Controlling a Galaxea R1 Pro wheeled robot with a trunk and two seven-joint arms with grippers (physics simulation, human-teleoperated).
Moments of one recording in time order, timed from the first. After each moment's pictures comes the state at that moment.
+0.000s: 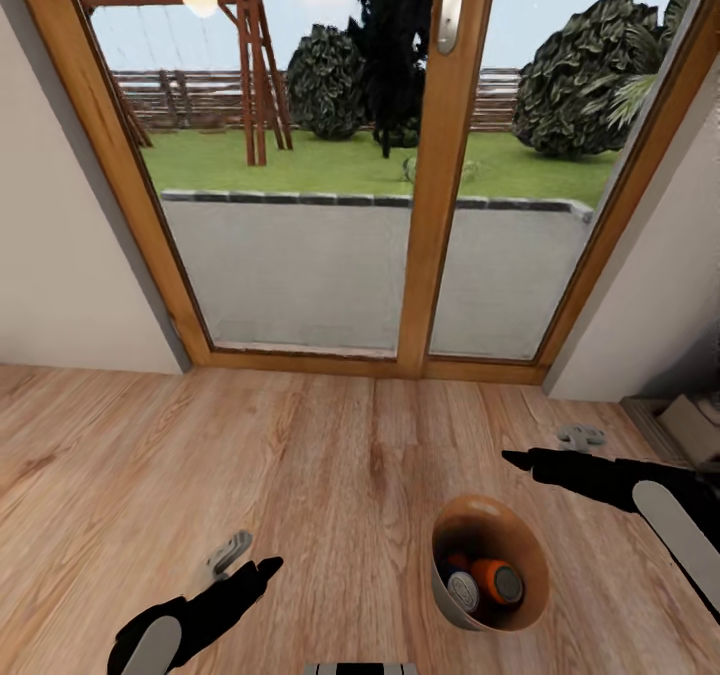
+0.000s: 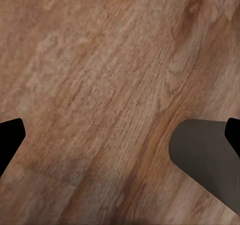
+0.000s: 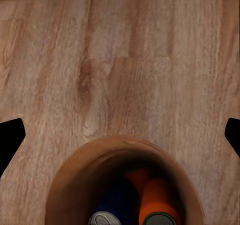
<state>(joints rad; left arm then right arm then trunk) -0.06 0.06 -0.10 -1.45 1.02 0.61 0.40 -0.38 -0.52 0.13 -1.61 -0.93 0.89 -0.18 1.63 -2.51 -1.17</state>
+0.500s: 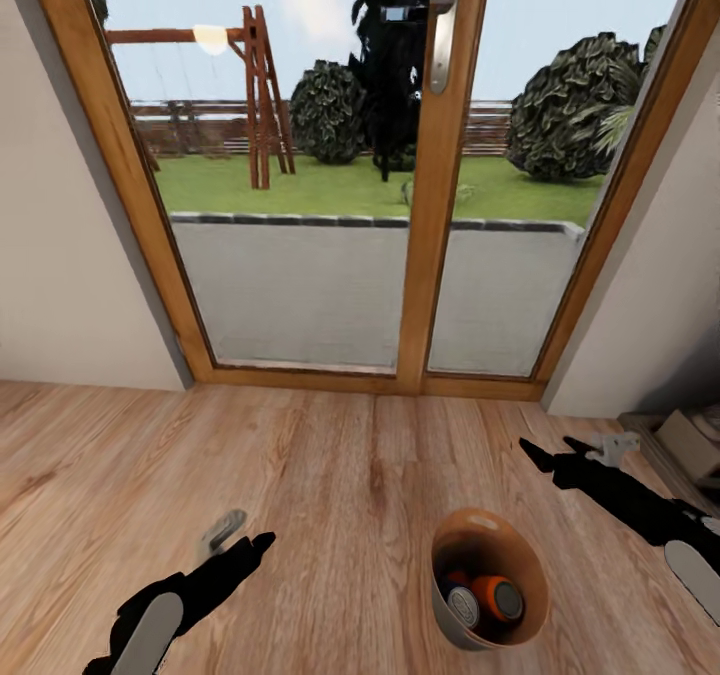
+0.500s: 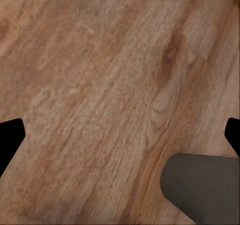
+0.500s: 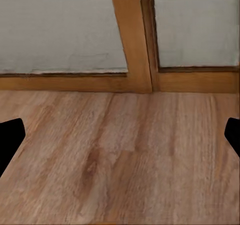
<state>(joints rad) -0.11 0.07 -0.09 -1.44 0.98 0.57 0.40 -0.20 -0.59 0.09 -1.61 -0.76 0.34 0.10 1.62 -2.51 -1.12</state>
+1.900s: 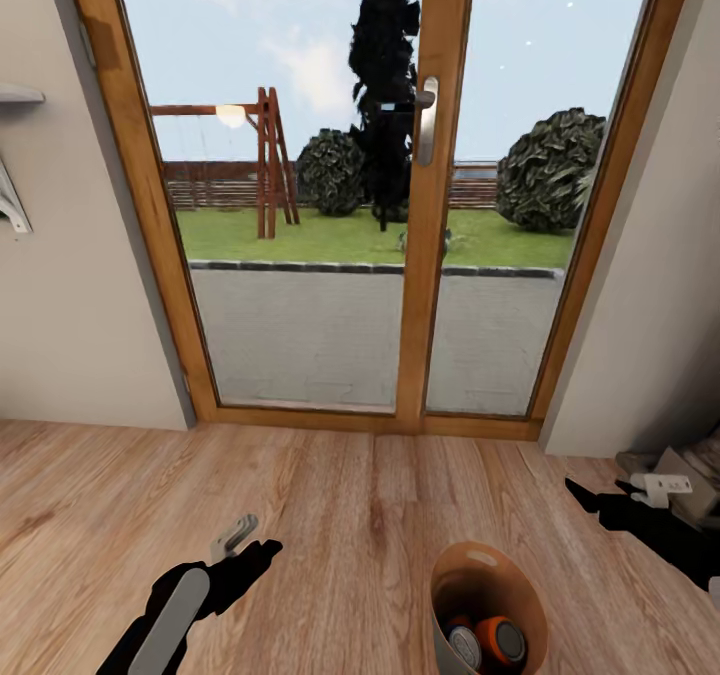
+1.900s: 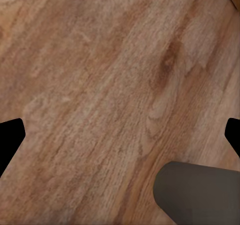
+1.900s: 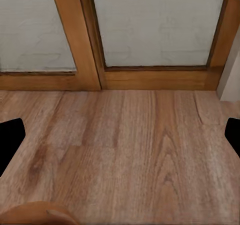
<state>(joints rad) -0.27 0.04 -0.09 -1.12 0.98 0.56 0.39 -0.11 -0.55 -0.09 -1.41 -0.57 0.33 0.22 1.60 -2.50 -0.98</state>
